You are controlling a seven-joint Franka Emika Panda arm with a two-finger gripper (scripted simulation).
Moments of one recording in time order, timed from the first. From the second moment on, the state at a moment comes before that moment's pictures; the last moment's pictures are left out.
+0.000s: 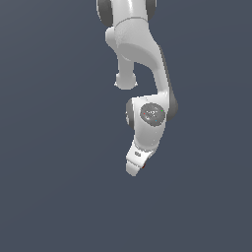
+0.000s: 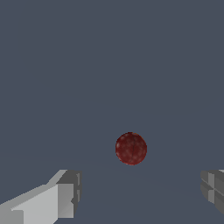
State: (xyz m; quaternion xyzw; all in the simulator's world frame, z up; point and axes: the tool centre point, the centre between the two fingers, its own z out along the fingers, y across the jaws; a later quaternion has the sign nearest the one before) arm 0.064 0.070 0.076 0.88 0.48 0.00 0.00
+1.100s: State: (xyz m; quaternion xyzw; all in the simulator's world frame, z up) arm 0.067 0.074 0.030 0.86 0.52 0.00 0.00
